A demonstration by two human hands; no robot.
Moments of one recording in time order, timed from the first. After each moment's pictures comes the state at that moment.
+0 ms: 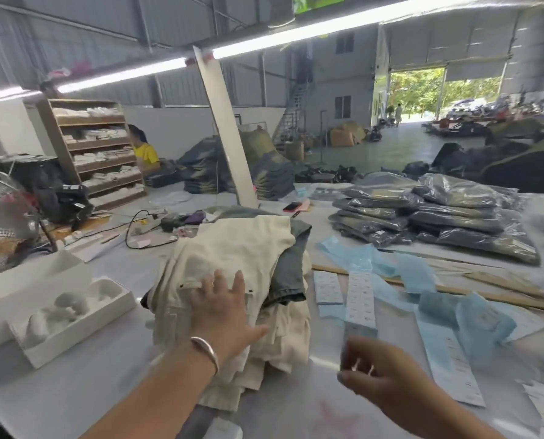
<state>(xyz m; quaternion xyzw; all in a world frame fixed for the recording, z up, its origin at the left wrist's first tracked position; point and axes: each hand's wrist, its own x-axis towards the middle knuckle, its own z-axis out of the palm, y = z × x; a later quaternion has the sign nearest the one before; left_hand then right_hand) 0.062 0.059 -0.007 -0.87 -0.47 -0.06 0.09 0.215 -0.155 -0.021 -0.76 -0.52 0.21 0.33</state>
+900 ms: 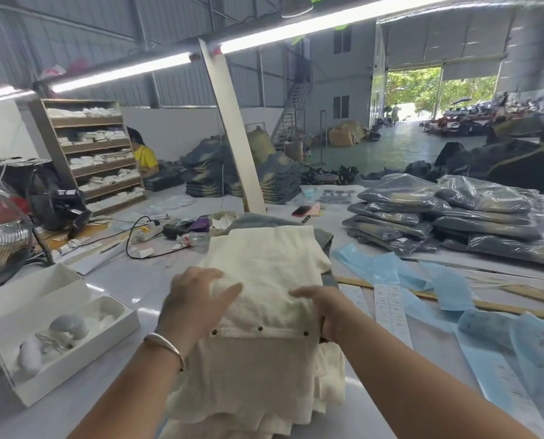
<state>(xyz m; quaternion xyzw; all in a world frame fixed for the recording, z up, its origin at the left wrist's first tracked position) 0.028 0.185 0.023 -0.86 -0.44 -0.23 -0.13 0.217 0.079 -0.003 -0.64 -0.13 0.48 0.58</state>
